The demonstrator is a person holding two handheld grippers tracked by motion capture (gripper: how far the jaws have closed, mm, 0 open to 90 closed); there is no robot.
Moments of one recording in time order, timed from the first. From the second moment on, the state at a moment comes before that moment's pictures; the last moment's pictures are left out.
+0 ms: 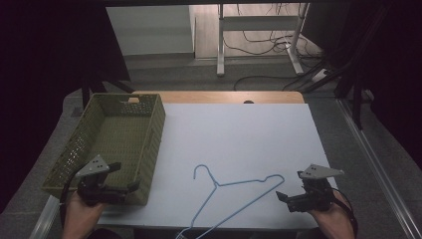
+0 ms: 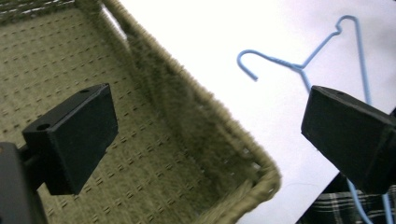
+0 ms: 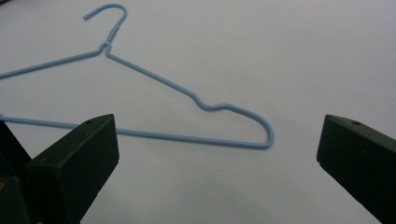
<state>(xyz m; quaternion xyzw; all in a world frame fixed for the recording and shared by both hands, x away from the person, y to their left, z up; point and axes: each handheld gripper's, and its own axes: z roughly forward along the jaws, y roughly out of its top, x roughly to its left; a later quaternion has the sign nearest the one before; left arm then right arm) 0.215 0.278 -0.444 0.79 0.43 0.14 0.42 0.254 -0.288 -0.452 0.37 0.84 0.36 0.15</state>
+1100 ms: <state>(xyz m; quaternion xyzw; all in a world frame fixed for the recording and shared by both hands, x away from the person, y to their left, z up) 0.233 0.180 -0.427 0.84 0.32 0.09 0.44 0.278 -0.246 -0.435 0.32 0.86 0.37 0.13</state>
